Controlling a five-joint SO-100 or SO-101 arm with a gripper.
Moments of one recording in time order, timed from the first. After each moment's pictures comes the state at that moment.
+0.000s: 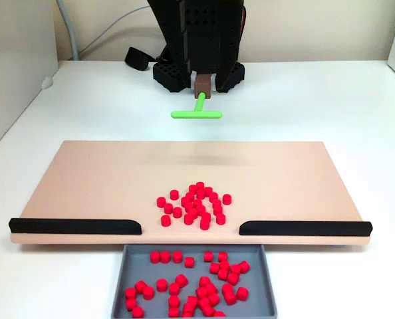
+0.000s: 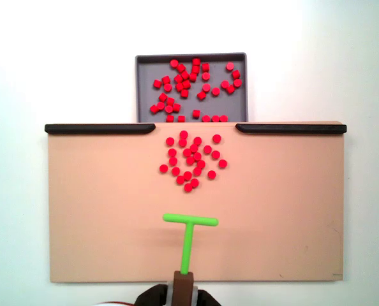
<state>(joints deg) -0.1 107.9 107.4 82.9 -80.2</state>
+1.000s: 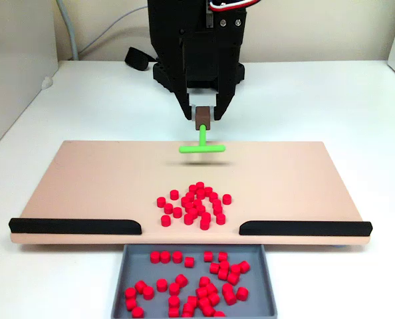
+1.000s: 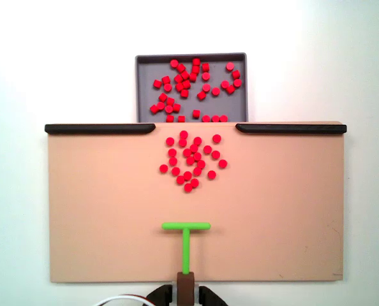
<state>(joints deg) 0.6 109.3 123.1 70.6 -86.5</state>
